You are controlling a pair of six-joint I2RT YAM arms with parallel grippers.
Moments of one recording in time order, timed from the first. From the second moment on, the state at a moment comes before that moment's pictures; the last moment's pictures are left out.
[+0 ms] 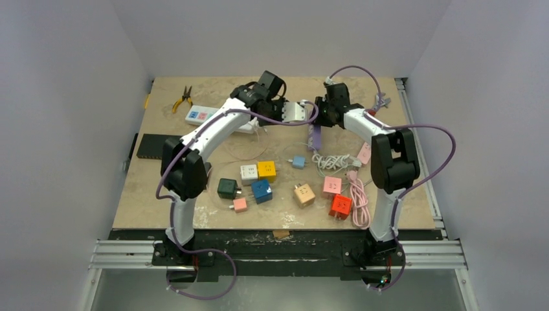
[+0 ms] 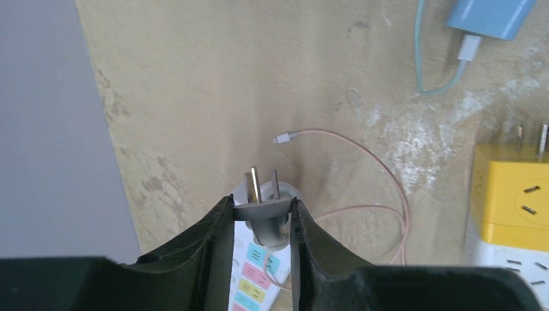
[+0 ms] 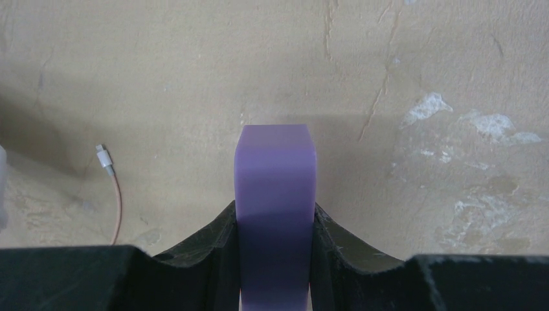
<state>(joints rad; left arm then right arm) -0.61 2.00 1.89 -0.86 0.08 1.01 0.26 1.96 1.42 -0.26 -0.09 0.39</state>
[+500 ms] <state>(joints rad) -0.58 2.25 2.31 -0.90 -0.04 0.99 0.21 2.22 1.75 -0.34 0.08 0.43</state>
